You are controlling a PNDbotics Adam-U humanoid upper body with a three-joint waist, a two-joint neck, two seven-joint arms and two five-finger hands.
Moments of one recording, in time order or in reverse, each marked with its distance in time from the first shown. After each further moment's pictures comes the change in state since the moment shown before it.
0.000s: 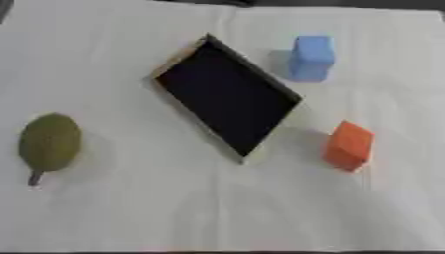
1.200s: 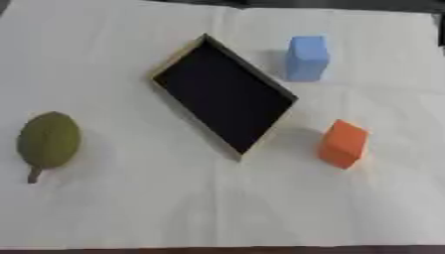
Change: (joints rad) left arm 0.021 0.003 -0.001 0.000 -0.004 0.005 -0.005; right arm 0.203 -0.478 0.119 0.000 0.222 0.083 0.056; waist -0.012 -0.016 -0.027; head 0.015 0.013
